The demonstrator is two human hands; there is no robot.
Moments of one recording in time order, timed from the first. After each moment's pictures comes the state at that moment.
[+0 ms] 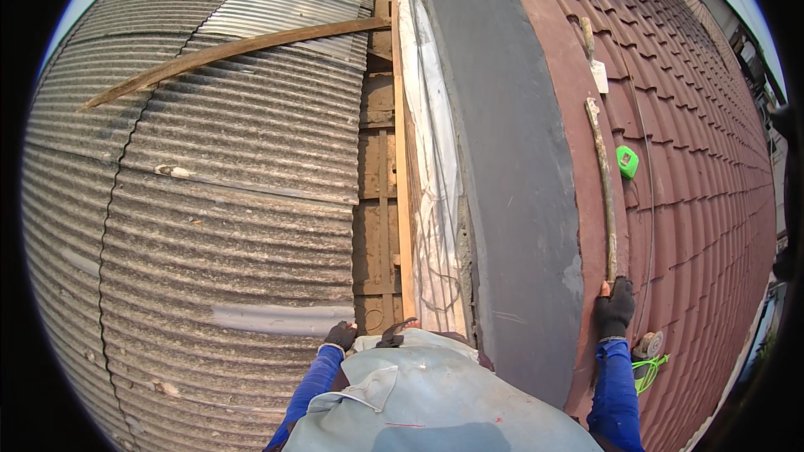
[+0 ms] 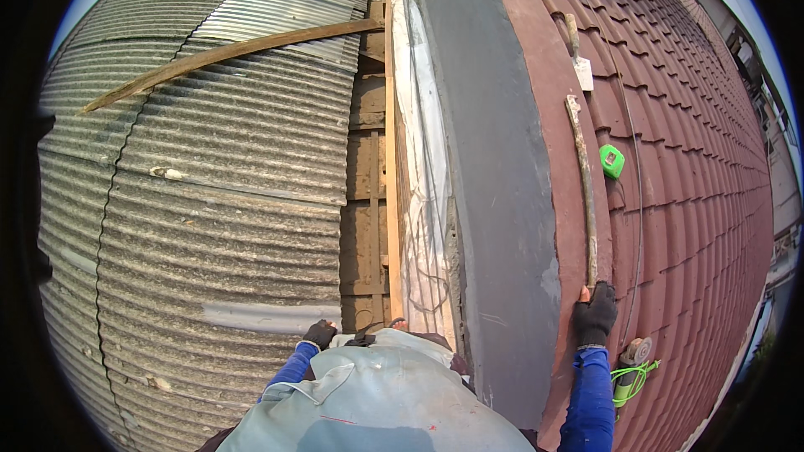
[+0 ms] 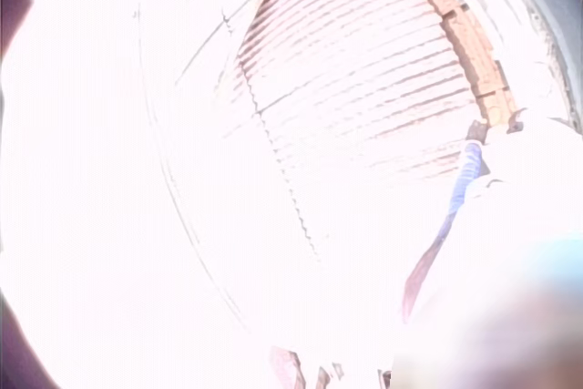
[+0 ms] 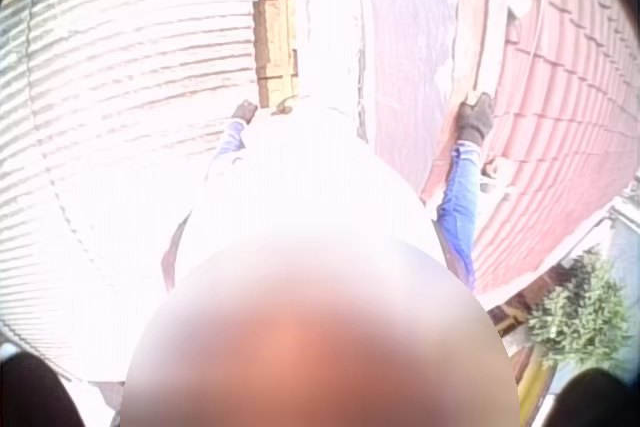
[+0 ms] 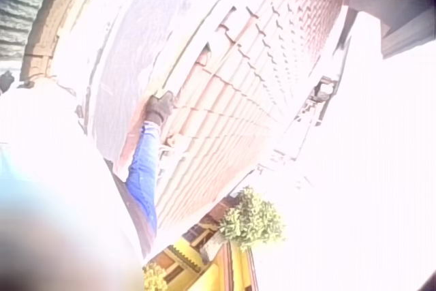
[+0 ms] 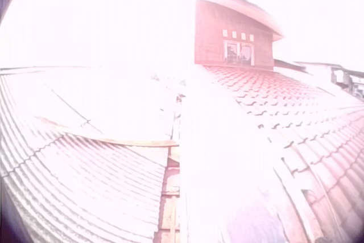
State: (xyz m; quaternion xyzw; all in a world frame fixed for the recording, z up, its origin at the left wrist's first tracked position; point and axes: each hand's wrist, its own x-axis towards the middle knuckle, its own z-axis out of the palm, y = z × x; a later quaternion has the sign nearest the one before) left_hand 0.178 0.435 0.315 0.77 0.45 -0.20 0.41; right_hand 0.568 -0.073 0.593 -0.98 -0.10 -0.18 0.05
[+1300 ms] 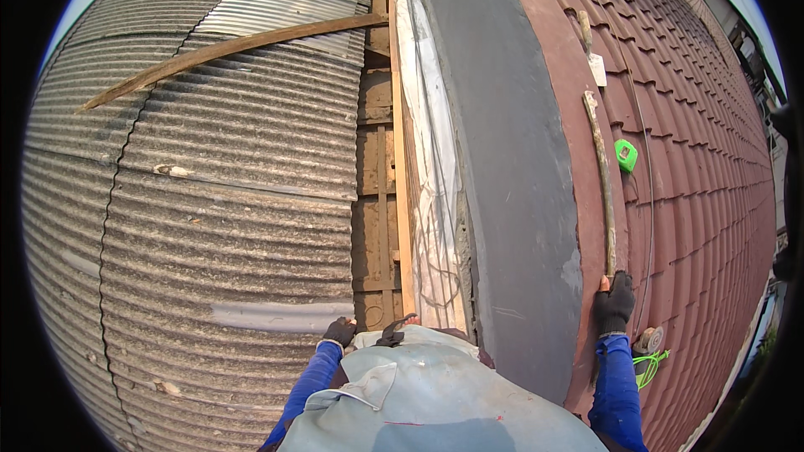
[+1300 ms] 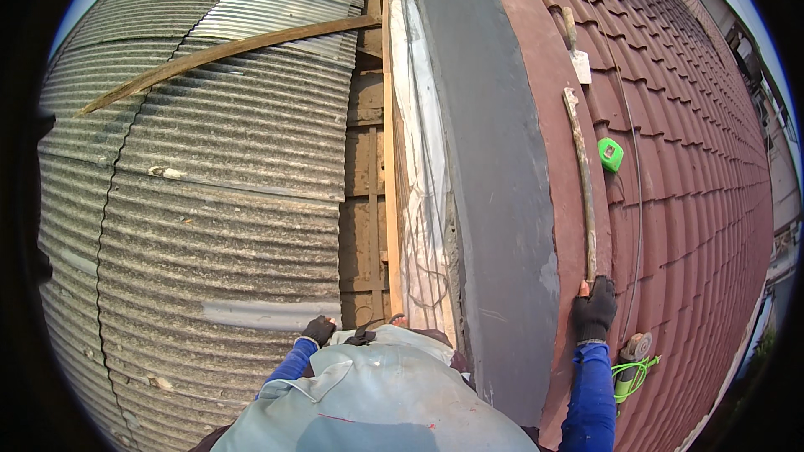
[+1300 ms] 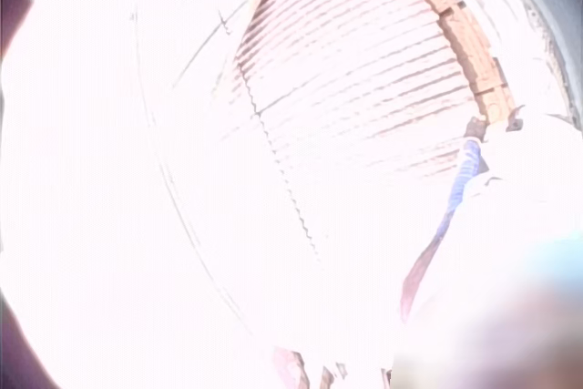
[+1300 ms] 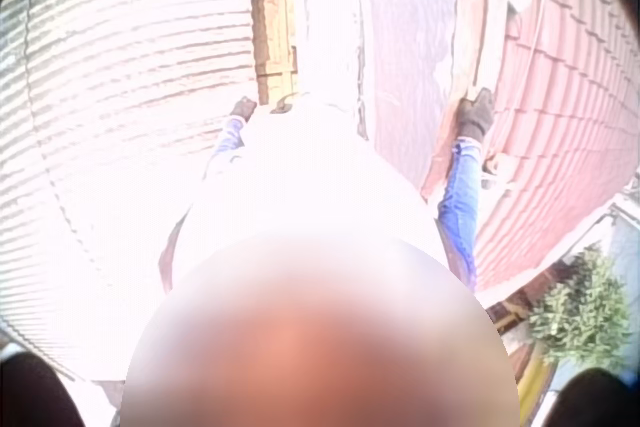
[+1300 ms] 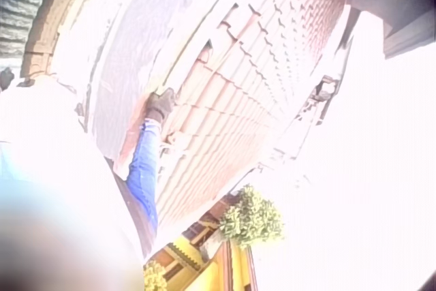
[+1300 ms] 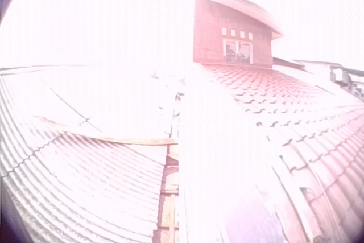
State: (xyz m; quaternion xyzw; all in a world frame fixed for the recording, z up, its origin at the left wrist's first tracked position) left_hand 0.181 0.434 0.321 0.78 0.44 -0.20 0.40; right_hand 0.567 -0.072 0.598 -0.98 -0.09 -0.14 0.06
